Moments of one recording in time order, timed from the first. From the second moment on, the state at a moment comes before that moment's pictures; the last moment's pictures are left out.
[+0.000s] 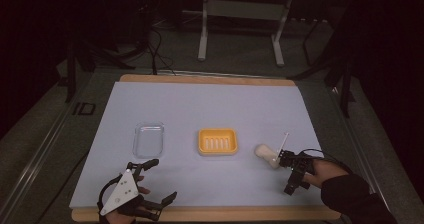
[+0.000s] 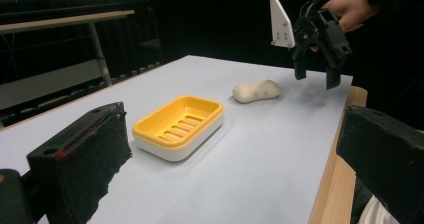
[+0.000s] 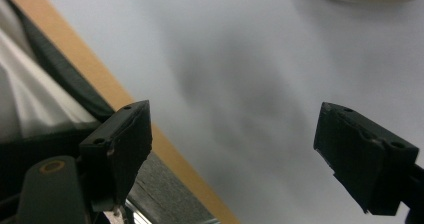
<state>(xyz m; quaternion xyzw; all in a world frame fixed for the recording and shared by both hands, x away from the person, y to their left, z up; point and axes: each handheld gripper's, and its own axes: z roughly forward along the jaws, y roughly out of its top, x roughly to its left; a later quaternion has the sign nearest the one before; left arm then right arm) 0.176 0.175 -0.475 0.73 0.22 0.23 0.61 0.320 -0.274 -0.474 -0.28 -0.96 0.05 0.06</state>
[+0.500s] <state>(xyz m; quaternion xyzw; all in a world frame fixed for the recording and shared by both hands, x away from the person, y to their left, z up) 0.176 0.175 -0.475 0.73 0.22 0.23 0.61 0.345 -0.275 -0.471 -0.31 -0.95 0.05 0.03</state>
